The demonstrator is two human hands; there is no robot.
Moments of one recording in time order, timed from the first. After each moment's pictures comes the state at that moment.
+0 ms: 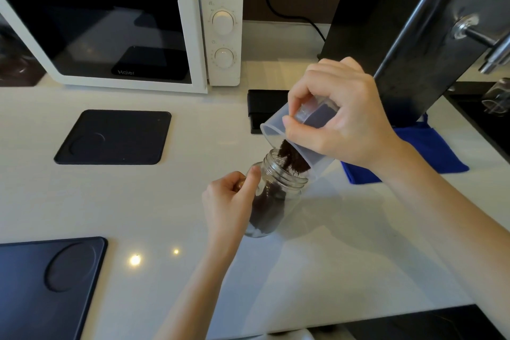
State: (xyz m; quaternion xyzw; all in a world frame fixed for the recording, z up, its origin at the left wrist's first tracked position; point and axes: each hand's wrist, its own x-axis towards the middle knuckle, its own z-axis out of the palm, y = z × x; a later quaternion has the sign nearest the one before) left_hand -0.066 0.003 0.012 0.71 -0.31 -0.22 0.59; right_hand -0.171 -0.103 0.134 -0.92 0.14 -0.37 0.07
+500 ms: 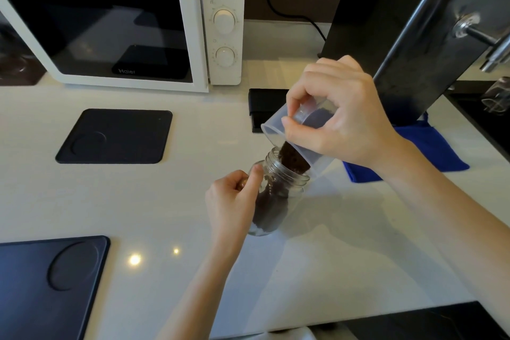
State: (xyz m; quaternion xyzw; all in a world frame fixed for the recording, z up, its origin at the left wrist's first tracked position) left_hand -0.067 0.004 0.014 0.72 -0.31 -0.23 0.59; right_hand -0.168 -0.101 0.135 -0.92 0.13 -0.36 0.05
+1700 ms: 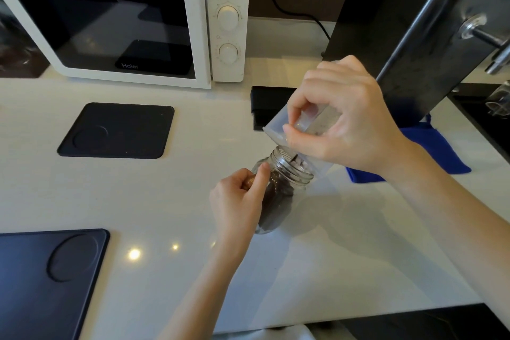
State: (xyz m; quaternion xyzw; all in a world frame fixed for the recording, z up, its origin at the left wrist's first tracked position) left_hand -0.074 0.003 0.008 0.73 -0.31 -0.19 0.57; right_hand -0.171 -0.095 0.138 -0.93 0.11 -0.34 0.04
